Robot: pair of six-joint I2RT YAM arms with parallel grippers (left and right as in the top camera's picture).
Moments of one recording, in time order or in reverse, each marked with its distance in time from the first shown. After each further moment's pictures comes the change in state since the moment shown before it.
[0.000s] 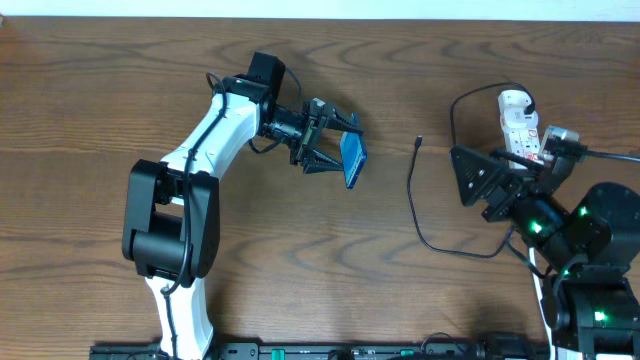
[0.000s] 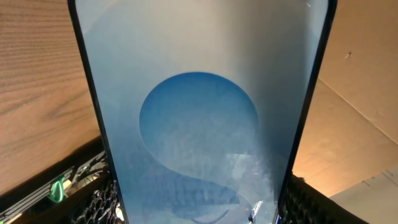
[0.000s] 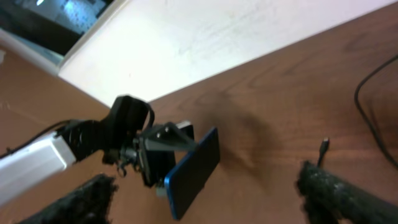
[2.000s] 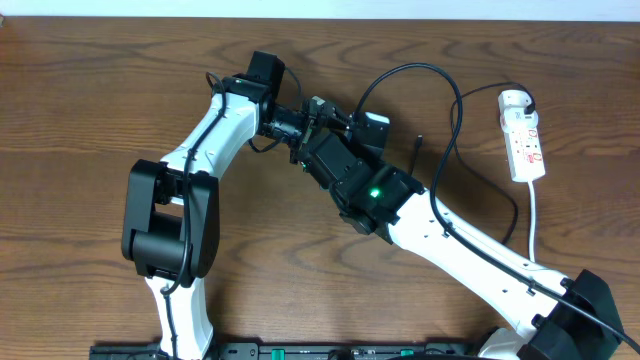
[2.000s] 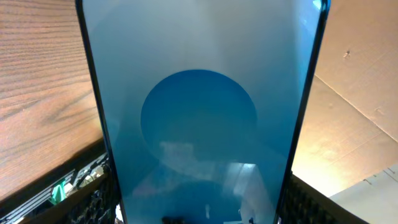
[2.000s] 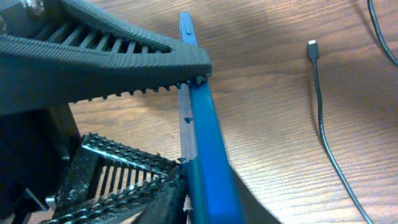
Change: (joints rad) left arm 0.000 0.000 0.000 0.018 0.000 0.000; right arm 0.858 0.877 0.424 -0.276 1.023 0.413
